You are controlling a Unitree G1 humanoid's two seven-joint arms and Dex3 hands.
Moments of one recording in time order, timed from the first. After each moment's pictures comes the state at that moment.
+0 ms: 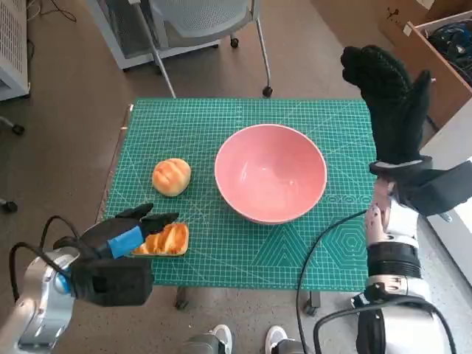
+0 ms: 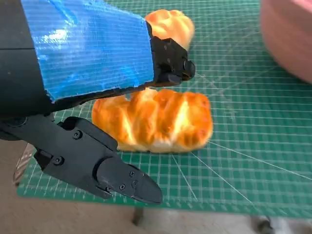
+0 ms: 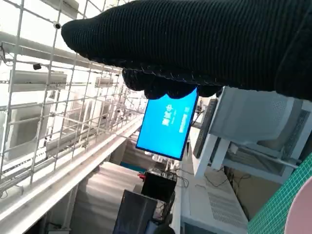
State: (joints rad) left arm -0.05 0.78 -0.15 -0.24 0.50 0.17 -0.58; right arm -0.85 -0.20 -0.23 0.85 0.27 -0.71 0.45
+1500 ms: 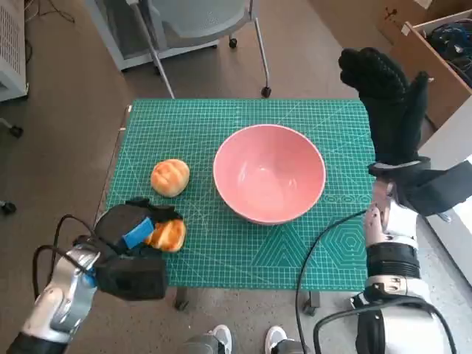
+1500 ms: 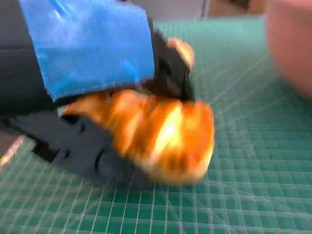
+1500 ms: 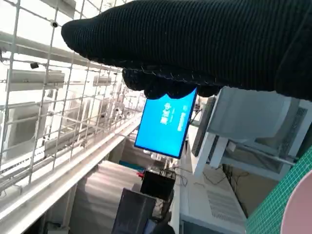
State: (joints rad) left arm -0.06 0.71 -0.14 -0.11 0.58 -0.05 -0.30; right arm -0.85 -0.19 -0.24 0.86 0.27 -0.71 0.46
